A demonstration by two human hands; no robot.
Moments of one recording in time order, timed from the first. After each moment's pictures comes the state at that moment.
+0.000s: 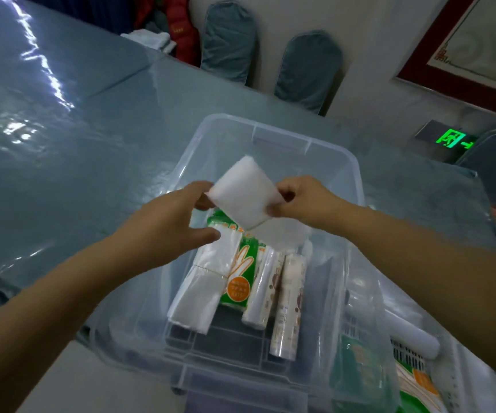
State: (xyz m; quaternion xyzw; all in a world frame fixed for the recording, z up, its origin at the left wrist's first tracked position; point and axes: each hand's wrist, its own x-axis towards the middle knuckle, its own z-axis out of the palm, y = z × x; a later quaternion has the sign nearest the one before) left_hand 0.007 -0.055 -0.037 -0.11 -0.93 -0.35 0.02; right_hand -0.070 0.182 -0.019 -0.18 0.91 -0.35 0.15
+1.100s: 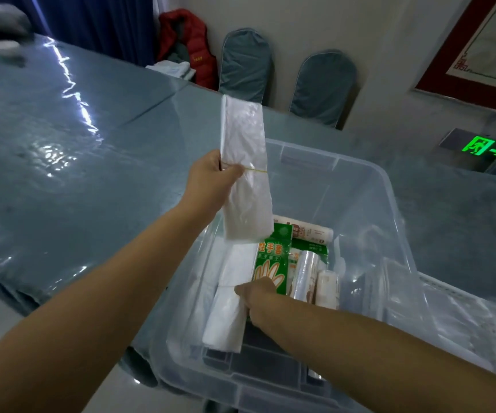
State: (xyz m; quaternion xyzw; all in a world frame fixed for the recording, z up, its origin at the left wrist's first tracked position) left_hand -0.081 -0.060 -0.037 0.07 -0.74 -0.66 0.11; right_hand -0.010 0.058 -0.177 0.35 0.69 -0.56 0.31
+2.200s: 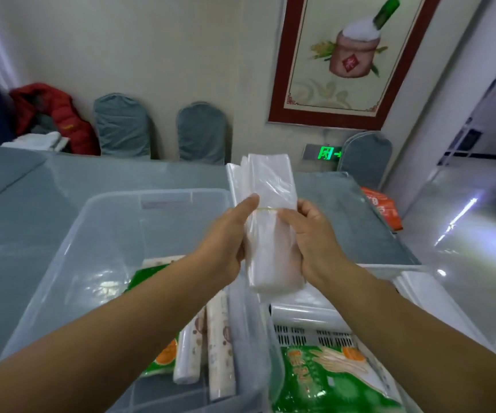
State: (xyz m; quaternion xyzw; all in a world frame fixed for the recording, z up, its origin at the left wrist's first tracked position) left_hand 0.011 0.186 0.030 -0.04 -0.53 -0.81 -0.25; right_hand 0.046 0.314 0.023 0.12 0.63 -0.75 -0.14
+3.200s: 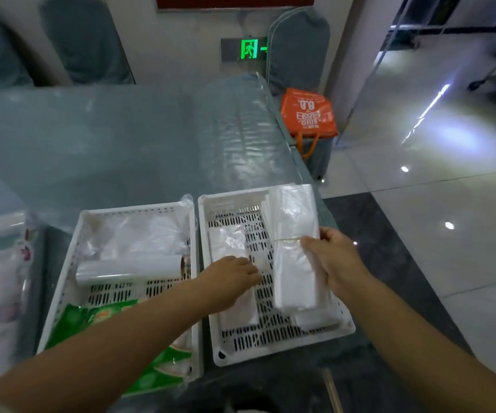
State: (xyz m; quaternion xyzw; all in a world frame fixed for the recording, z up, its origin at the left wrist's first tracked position) left_hand 0.137 0.548 -0.185 -0.62 -0.77 0.01 -0.13; right_hand 0.237 0.732 -0.117 0.43 0.60 -0.67 -0.07
